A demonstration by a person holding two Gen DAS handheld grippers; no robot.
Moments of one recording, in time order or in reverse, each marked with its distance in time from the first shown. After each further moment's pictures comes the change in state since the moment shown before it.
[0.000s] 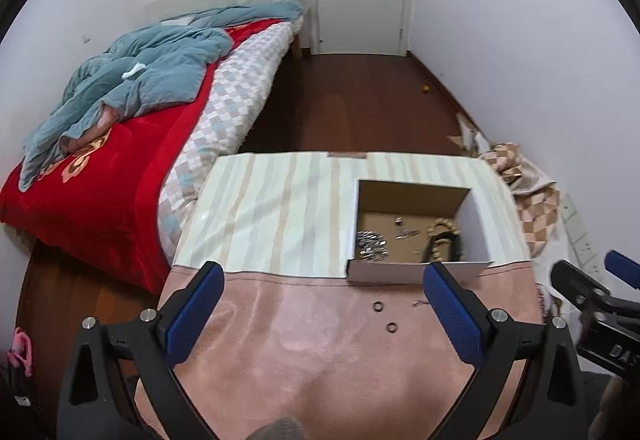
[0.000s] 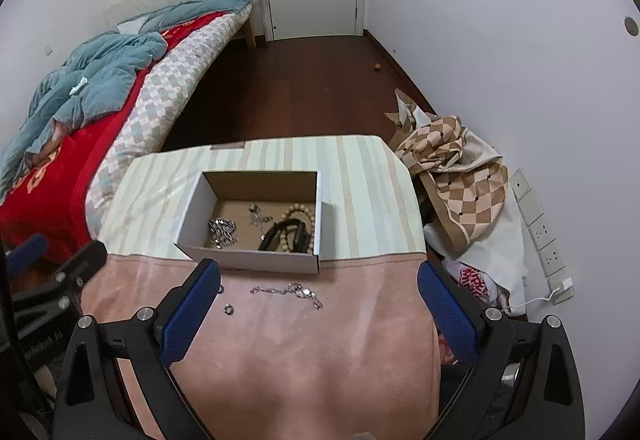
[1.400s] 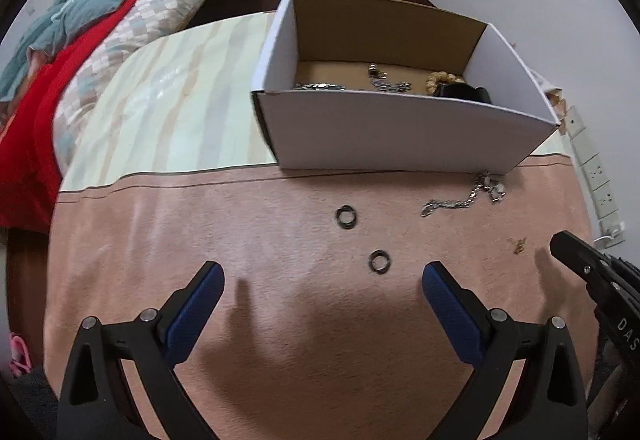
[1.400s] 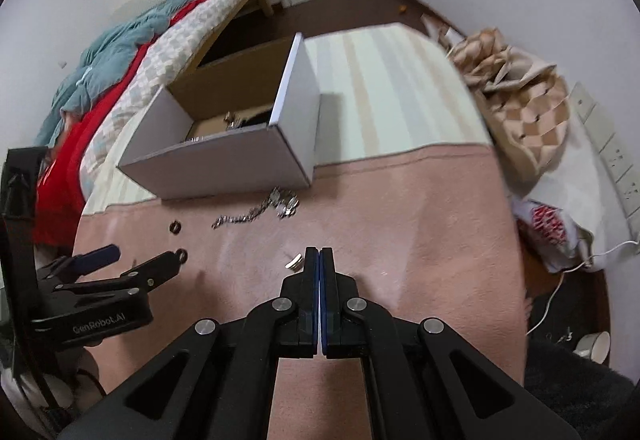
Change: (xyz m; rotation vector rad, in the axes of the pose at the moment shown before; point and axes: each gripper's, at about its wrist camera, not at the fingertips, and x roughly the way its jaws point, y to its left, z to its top) left arm 0.131 -0.054 -0.081 0.091 0.288 -0.085; right arm 0.142 -0.043 -0.089 0.067 0.127 0.197
